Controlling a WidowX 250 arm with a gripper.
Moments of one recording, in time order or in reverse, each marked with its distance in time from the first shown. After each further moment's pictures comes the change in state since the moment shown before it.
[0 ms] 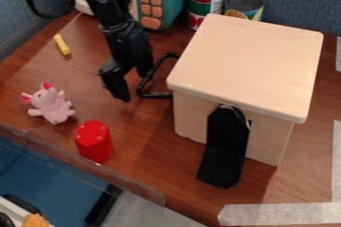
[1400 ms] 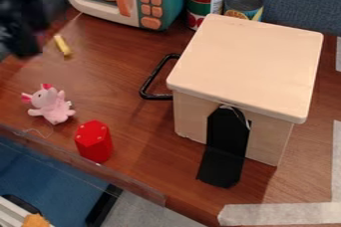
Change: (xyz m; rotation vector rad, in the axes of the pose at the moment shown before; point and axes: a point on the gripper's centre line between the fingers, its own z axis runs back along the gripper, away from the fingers) arm -0.034 -0.103 0.150 0.087 -0.053 0.806
